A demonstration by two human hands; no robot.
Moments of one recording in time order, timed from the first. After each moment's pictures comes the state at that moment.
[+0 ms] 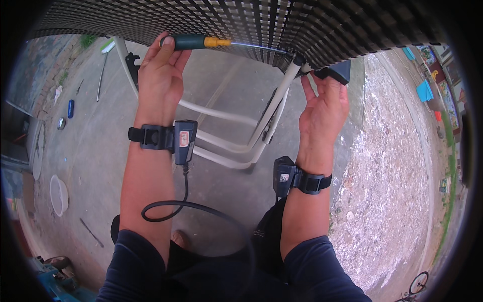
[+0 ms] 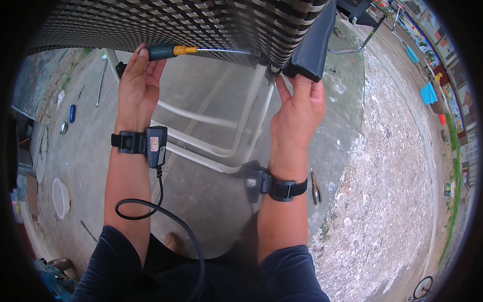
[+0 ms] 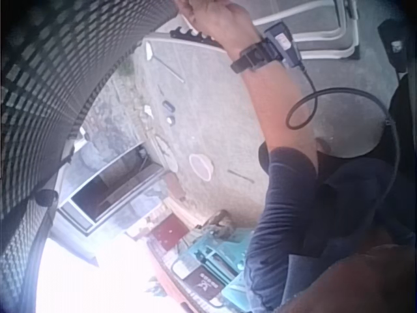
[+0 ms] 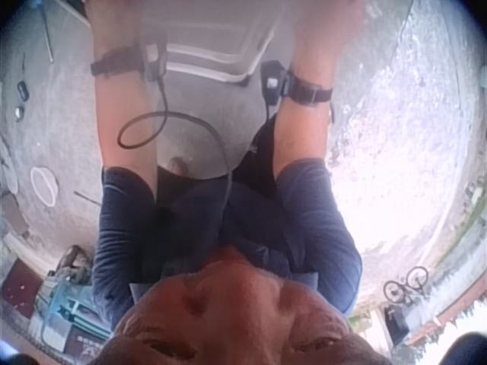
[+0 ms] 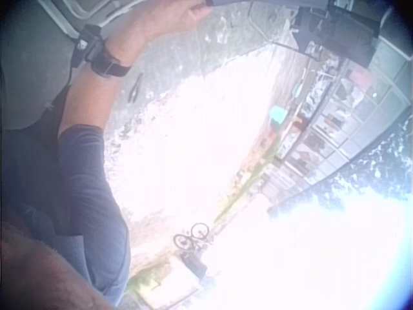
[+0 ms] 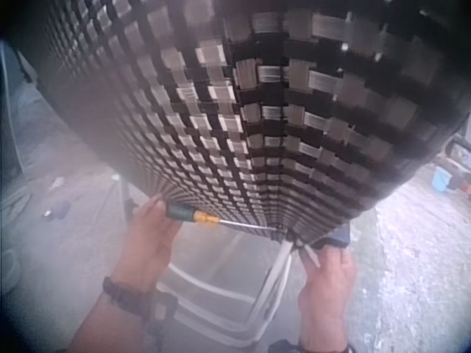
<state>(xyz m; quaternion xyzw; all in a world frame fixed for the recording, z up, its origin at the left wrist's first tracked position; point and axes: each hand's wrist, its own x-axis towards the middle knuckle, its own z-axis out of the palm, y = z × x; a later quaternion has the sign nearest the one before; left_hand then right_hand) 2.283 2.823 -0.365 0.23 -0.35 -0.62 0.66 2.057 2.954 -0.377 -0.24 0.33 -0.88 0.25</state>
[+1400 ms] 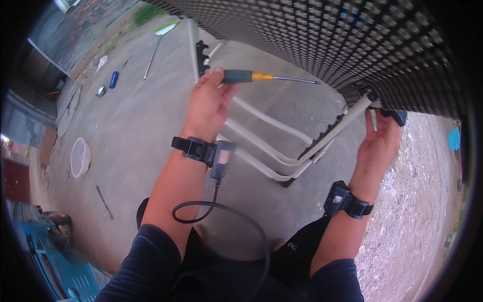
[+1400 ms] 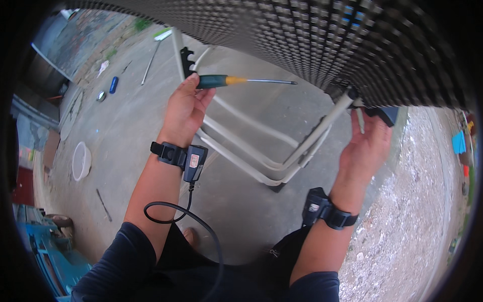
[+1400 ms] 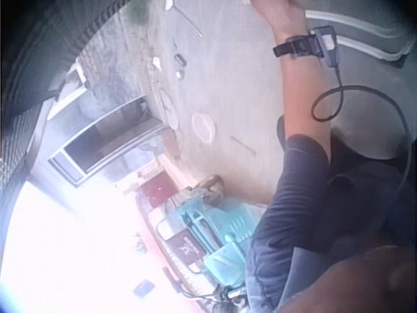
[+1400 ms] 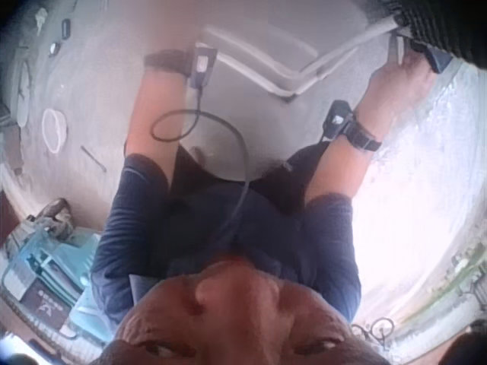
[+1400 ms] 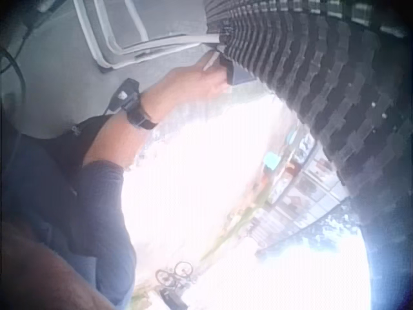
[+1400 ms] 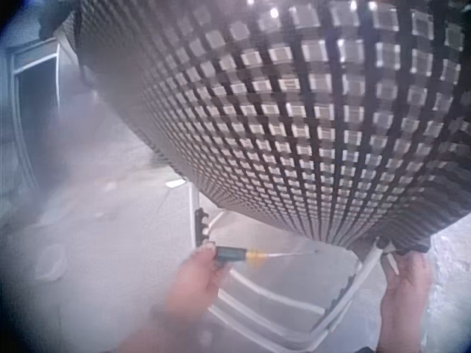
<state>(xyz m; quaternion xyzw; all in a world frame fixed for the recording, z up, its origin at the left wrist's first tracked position) 2.351 2.839 -0.408 0.33 -0.26 -0.64 0.64 2.054 2.959 -0.375 -0.28 0.39 -0.85 0.22</state>
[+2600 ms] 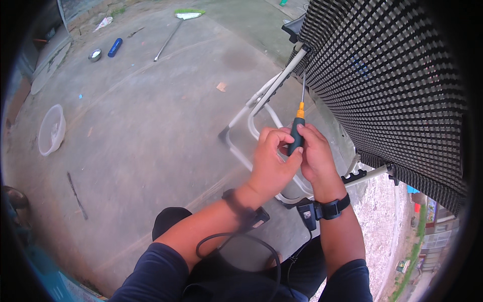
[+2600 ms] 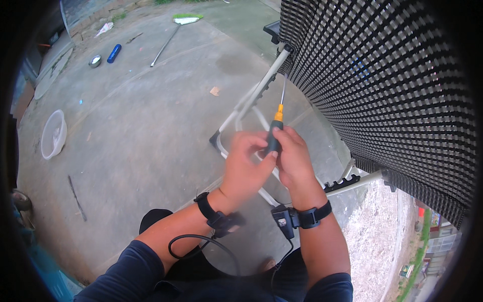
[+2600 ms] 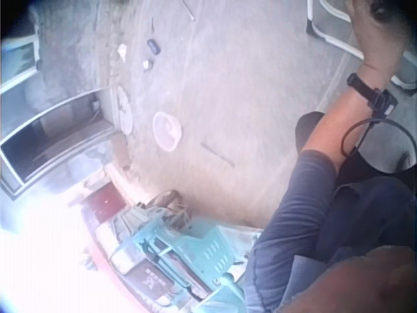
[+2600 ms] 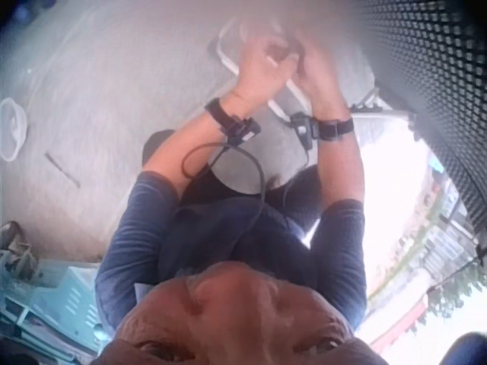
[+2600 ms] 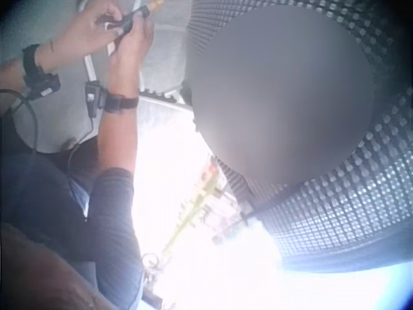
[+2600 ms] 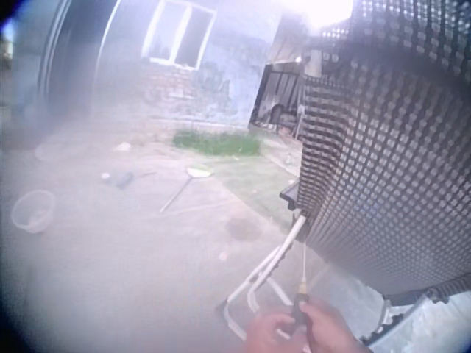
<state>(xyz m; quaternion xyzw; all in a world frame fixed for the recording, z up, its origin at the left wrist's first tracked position) 2.440 2.902 -0.420 0.34 -0.47 -0.41 0.70 2.330 2.872 -0.372 -0.37 0.52 -0.46 0.62</state>
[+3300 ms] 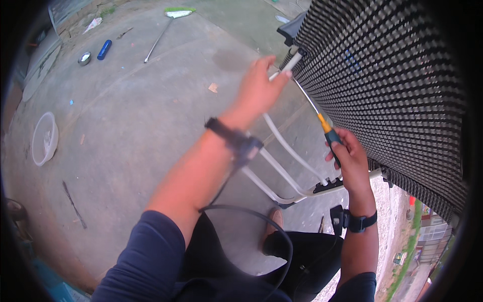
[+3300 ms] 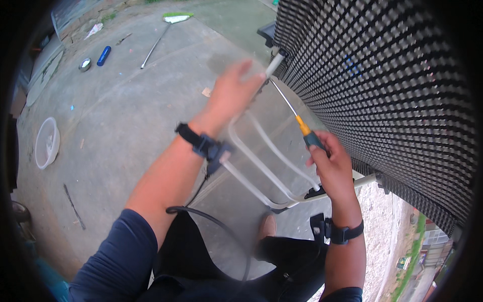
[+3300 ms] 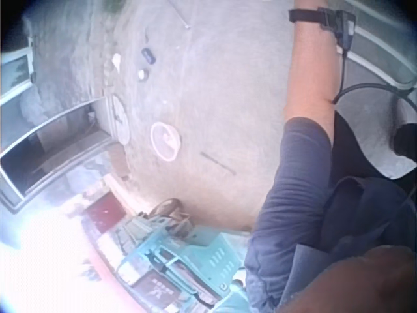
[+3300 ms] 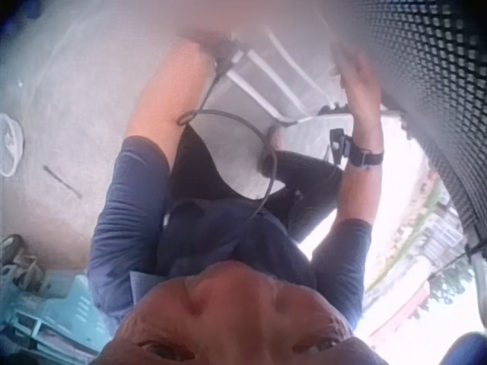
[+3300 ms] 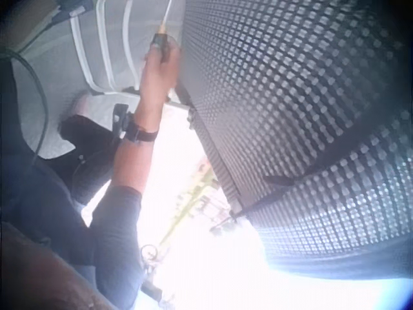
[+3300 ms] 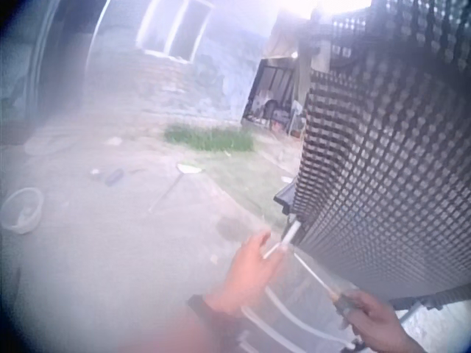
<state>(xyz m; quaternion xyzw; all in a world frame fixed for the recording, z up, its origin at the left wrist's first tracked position) 2.486 2.743 -0.381 0.45 -0.58 -0.36 0.57 2.279 2.888 -0.296 -0.56 0.67 -0.35 0.34</state>
